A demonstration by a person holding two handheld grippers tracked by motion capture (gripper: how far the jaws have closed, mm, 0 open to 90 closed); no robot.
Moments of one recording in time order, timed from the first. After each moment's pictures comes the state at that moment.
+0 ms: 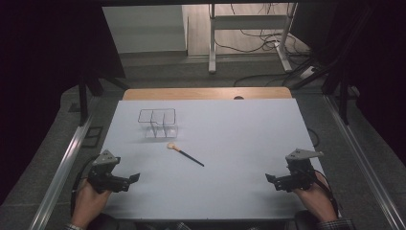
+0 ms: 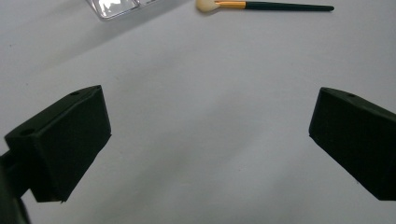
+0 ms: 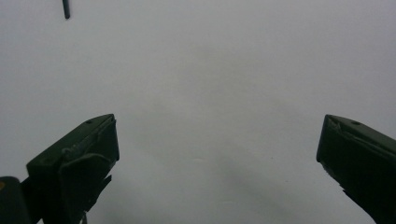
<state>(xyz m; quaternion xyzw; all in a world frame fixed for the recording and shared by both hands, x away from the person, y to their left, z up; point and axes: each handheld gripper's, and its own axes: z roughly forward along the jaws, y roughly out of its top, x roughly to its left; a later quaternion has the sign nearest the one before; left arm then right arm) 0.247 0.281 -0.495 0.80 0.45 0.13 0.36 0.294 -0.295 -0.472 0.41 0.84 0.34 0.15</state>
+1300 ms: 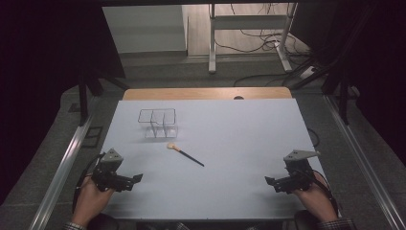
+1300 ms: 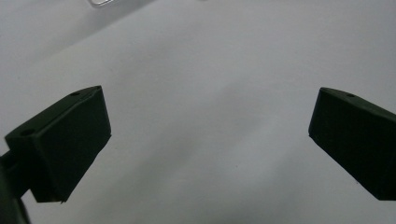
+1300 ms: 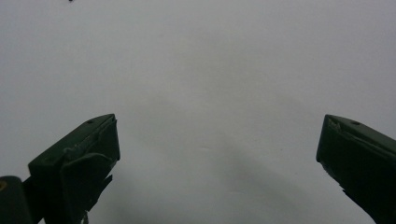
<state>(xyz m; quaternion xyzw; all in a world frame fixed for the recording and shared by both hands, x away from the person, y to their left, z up) 0.255 0.268 -0.490 0.82 0.46 0.13 0.32 0.295 -0.293 -0.475 0.40 0.85 0.32 0.14</state>
